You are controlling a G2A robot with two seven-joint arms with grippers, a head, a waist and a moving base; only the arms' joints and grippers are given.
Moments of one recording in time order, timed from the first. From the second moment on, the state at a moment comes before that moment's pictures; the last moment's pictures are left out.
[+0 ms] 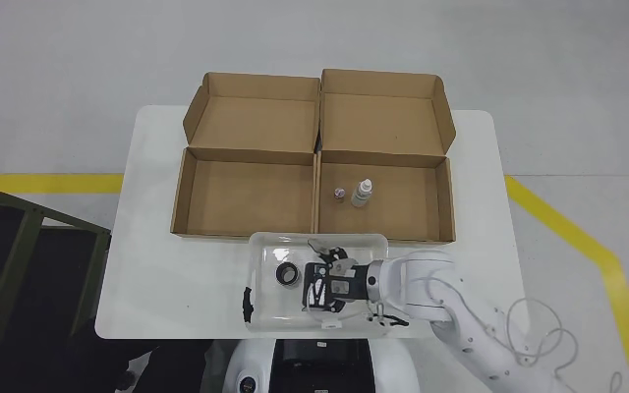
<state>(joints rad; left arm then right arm) -0.42 -0.34 -0.17 -1.17 3.07 0.50 0.07 -1.15 -1.10 0.90 -1.94 -1.18 -0.76 0.66</state>
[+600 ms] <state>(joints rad) -0.42 -0.34 -0.17 -1.17 3.07 0.50 0.07 -1.16 -1.08 0.91 -1.90 -1.12 -0.79 0.80</state>
